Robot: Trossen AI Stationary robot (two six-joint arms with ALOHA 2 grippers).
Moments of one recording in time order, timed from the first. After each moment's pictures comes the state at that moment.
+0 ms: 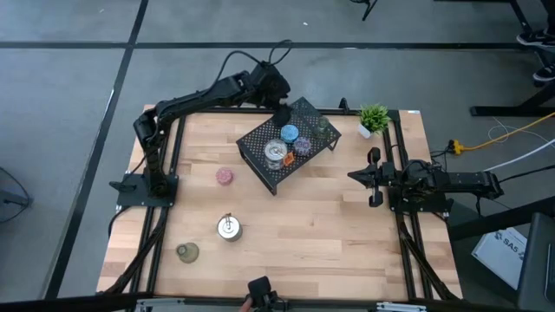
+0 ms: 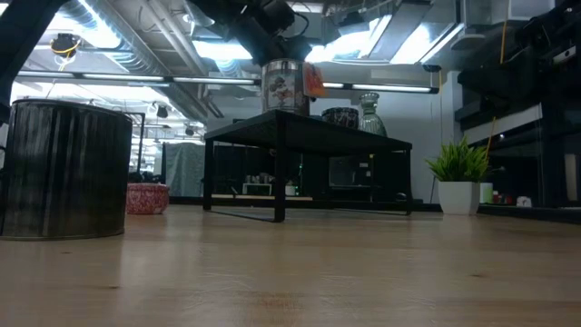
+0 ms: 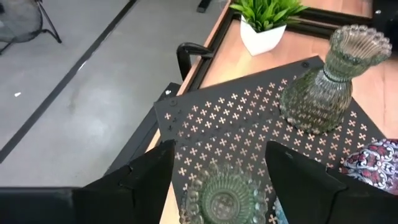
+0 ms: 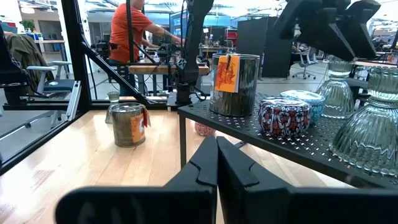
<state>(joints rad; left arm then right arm) 0.55 1.86 1.73 -0.55 0.07 0.12 0.05 0.00 0.01 0.03 0.09 -0.01</state>
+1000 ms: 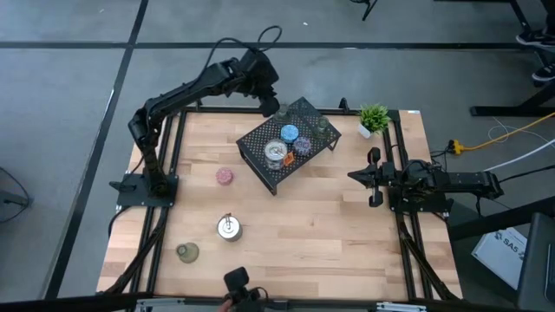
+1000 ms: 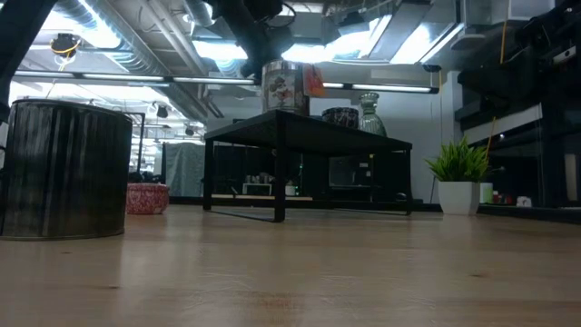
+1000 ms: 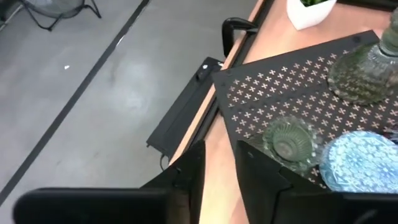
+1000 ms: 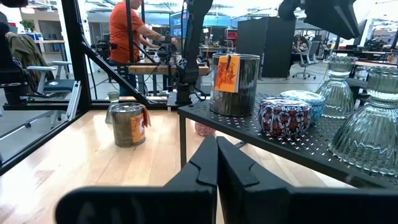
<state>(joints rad) 0.61 1.82 1.87 -0.82 -0.05 0.17 0.05 0.00 0.01 0.03 0.09 -0.01</state>
